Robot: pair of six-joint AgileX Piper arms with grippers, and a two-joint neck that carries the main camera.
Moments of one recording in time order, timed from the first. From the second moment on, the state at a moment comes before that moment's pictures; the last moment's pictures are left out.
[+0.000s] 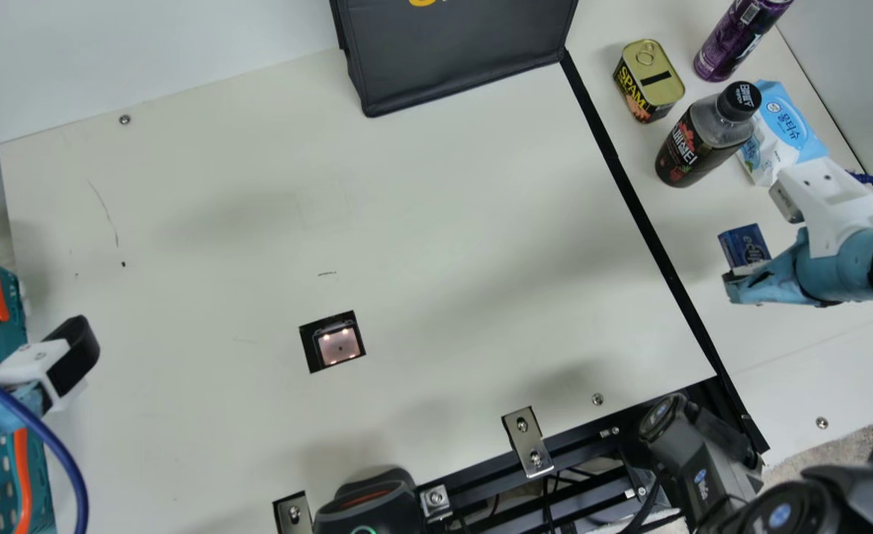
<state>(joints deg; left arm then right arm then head) -0.9 56.6 -62.5 -15.2 62.4 12.2 -61.5 67.8 -46.1 9.6 61.8 -61.0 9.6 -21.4</state>
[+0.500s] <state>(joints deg) -0.9 56.6 -62.5 -15.2 62.4 12.2 -58.2 77.4 -45.5 8.8 52.4 -62.4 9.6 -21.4</state>
